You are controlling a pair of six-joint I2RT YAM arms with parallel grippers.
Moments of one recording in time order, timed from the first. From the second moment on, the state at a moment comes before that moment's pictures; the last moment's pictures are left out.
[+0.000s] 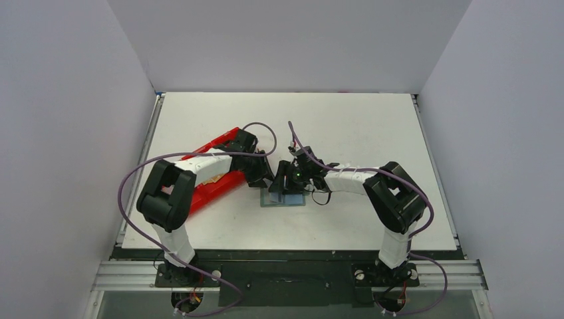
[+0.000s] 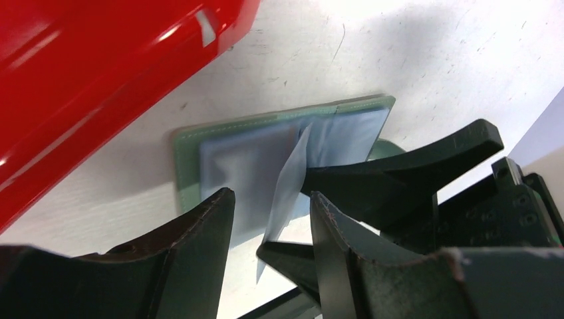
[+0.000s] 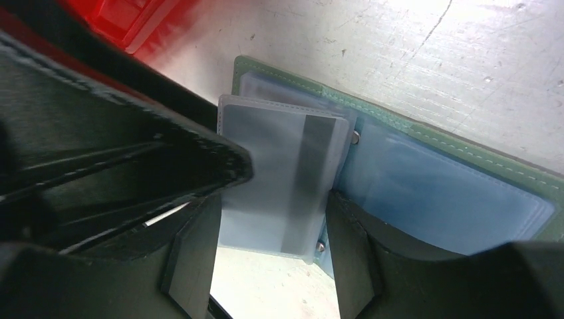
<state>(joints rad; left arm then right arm) -0.47 1.77 1.10 -0.41 0.33 -0.82 0.69 1.83 0.98 0.02 -0.34 0.75</state>
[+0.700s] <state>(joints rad) -0.54 1.86 1.16 -0.37 0.31 -0.85 0.69 1.79 0.96 -0.02 -0.34 0.72</state>
